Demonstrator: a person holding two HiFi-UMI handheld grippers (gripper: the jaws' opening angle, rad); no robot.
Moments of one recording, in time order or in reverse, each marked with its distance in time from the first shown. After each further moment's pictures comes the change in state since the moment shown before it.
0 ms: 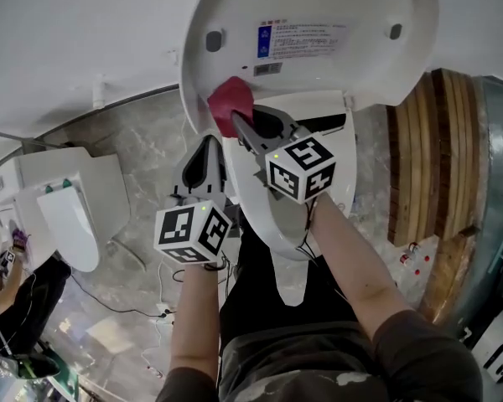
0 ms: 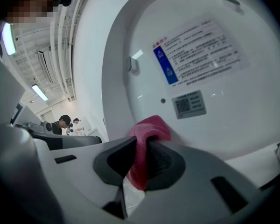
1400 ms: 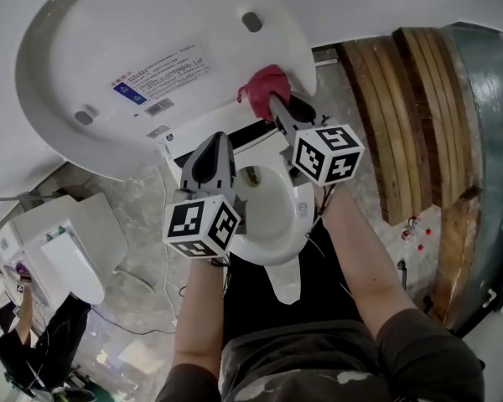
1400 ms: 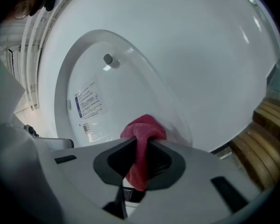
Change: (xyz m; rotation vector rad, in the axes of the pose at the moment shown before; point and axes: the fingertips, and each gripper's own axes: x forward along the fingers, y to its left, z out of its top) left arm 0.092 -0.174 -0.058 0.063 0.114 -0.207; right arm -0.177 -0.212 0.015 0.150 -0.111 -0.398
